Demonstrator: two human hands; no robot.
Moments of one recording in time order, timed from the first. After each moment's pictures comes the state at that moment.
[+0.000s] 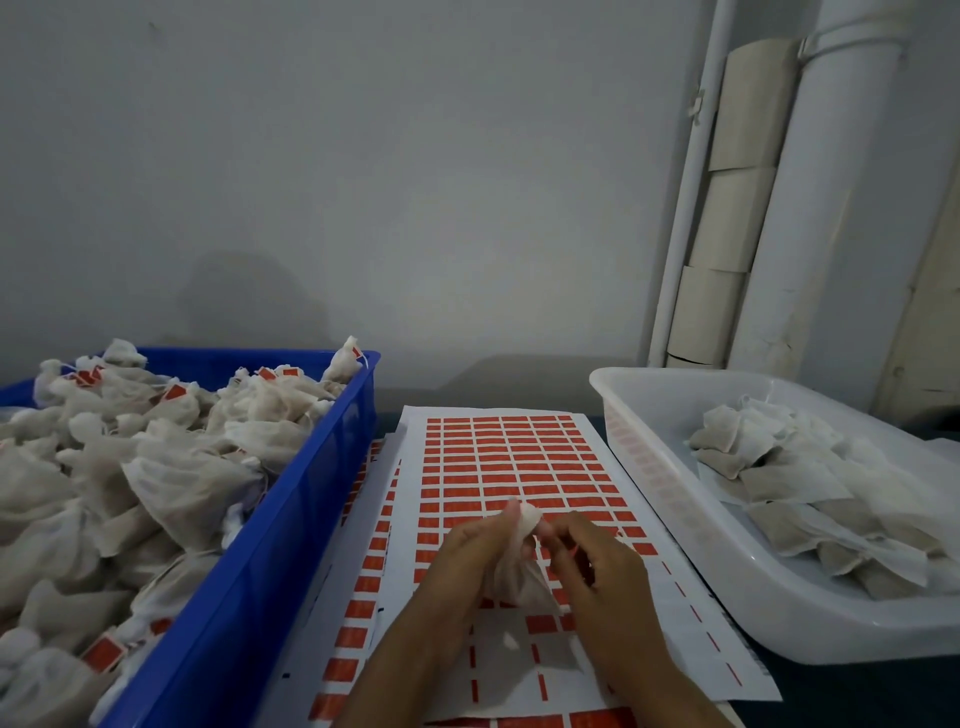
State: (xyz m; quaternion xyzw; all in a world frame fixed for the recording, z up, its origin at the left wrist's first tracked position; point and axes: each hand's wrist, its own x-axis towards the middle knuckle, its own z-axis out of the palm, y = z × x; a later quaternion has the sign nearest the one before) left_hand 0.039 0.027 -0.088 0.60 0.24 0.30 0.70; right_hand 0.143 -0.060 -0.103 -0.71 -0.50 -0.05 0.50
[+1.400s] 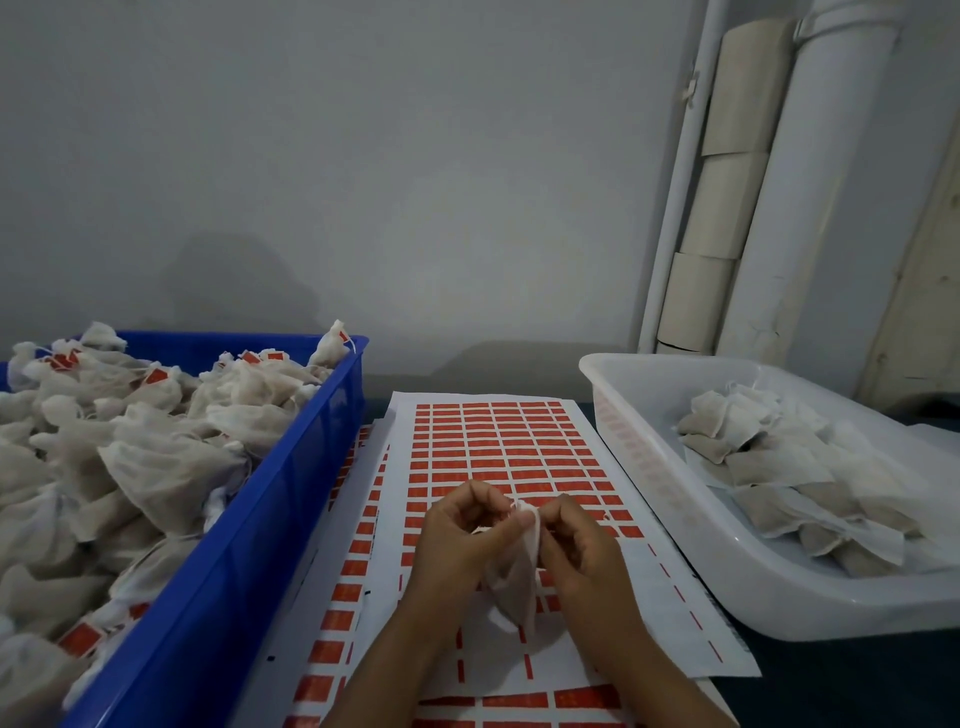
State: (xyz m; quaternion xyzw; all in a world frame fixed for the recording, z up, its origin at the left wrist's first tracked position) left_hand 0.049 0.025 -0.095 0.64 0.22 0.41 0.60; right_hand 0.137 -0.063 -0.099 -0.67 -0.47 0.09 0.56
